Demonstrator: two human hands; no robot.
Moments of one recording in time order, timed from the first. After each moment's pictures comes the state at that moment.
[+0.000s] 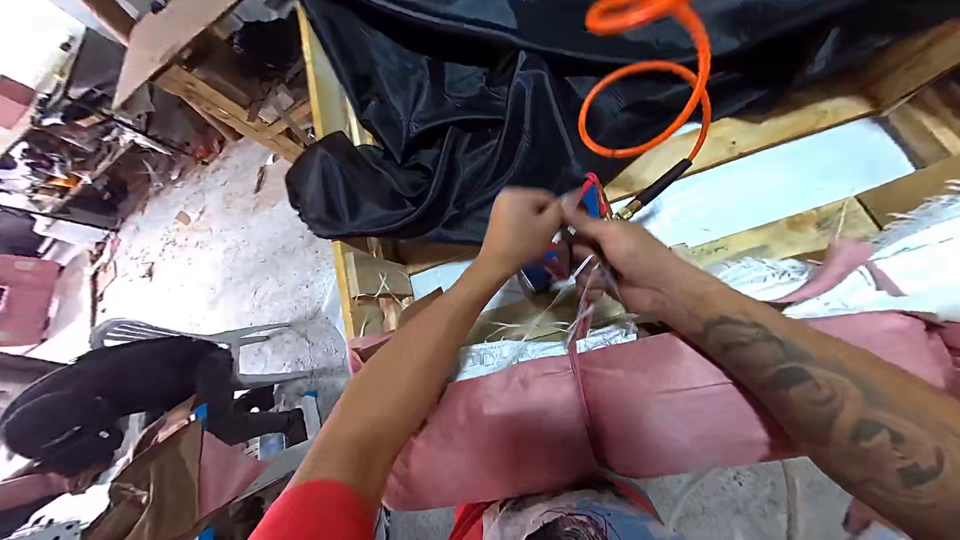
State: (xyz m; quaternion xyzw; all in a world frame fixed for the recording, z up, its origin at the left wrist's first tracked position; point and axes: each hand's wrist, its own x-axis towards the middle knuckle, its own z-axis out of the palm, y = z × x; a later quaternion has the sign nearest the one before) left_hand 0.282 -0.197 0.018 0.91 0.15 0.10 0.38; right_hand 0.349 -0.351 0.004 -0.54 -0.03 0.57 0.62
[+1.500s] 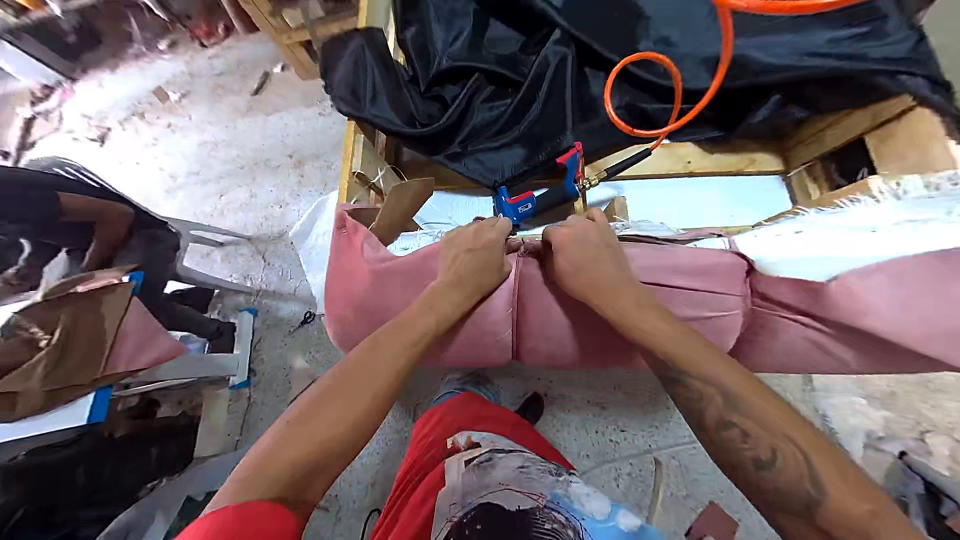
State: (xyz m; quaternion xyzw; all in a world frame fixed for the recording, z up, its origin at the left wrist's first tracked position) left_hand 0.125 -0.328 0.013 0.96 0.27 0.07 0.05; right_hand 0.278 -0.449 0.009 -0.76 -0.64 0.01 0.15
